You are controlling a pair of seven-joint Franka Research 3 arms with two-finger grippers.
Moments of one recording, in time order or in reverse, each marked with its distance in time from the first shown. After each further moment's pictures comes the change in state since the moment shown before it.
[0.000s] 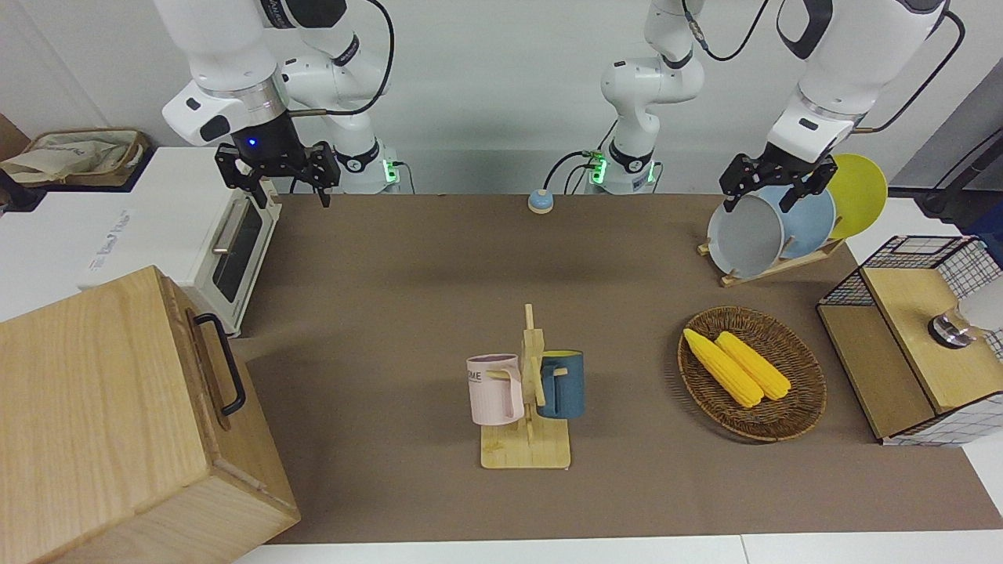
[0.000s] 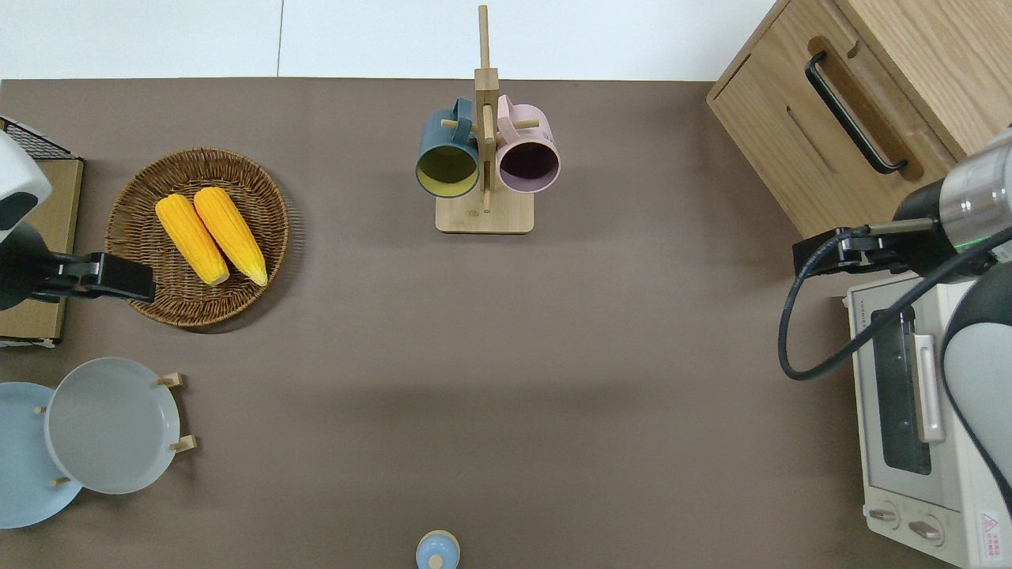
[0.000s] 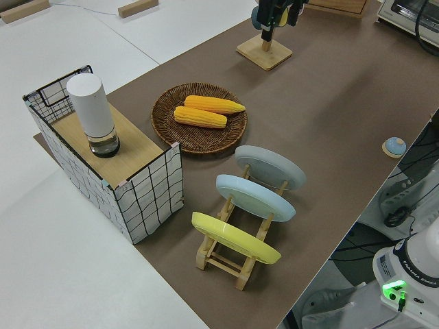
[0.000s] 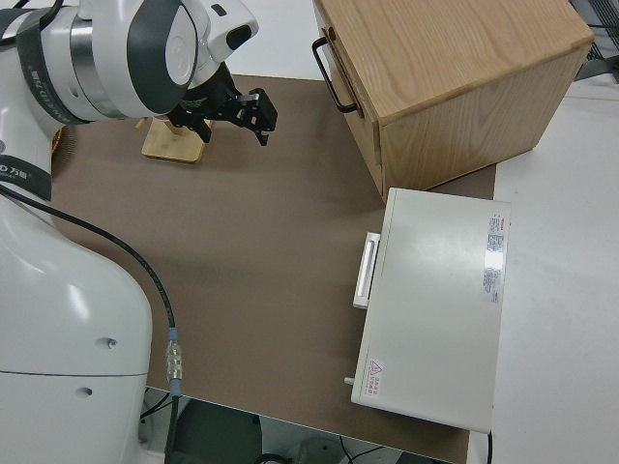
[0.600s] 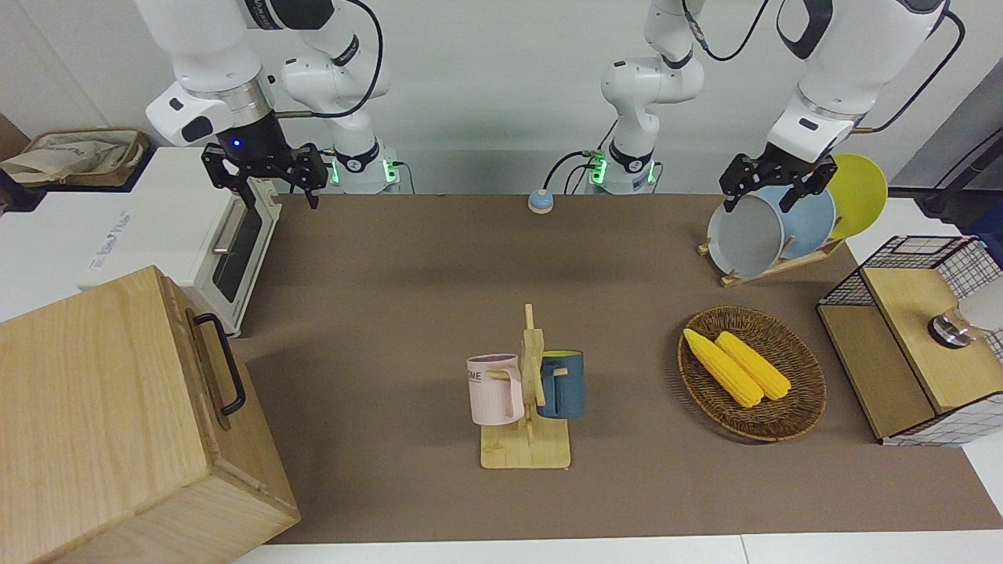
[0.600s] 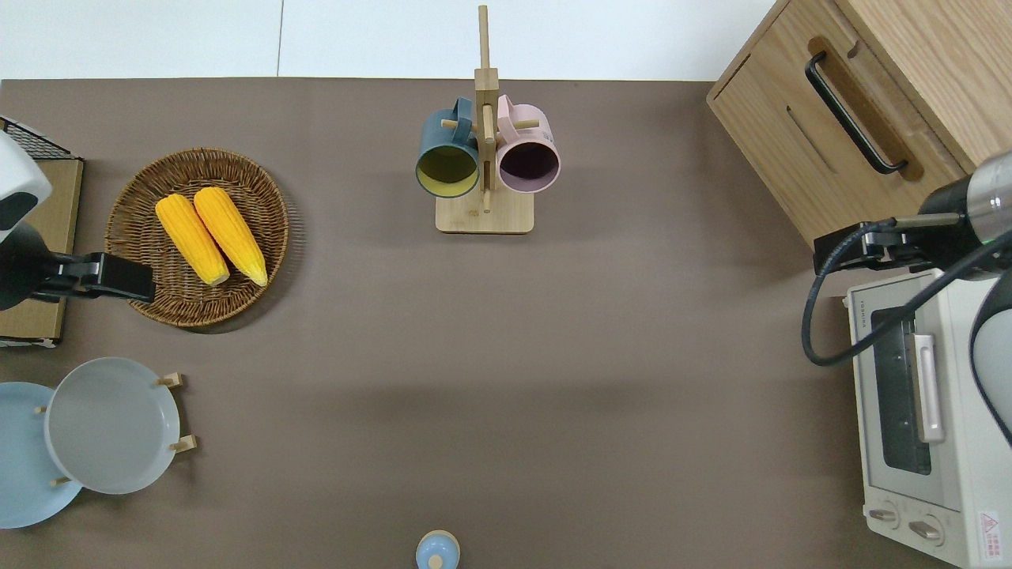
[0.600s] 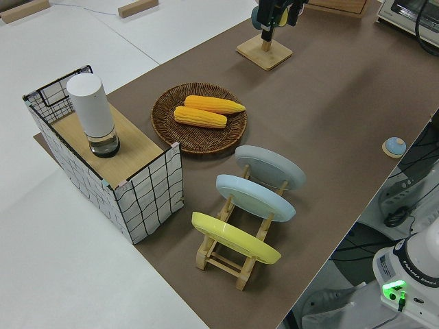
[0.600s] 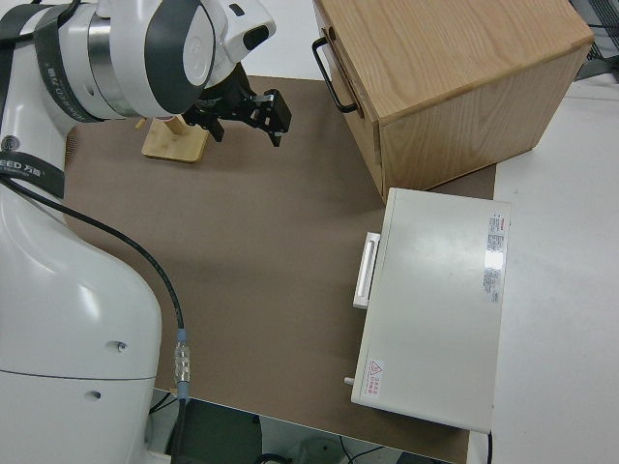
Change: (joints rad) left arm 0.000 0.000 0.000 0.000 0.000 0.000 0.000; right arm -0.014 0.000 -0.019 0.000 0.000 -0.001 0.000
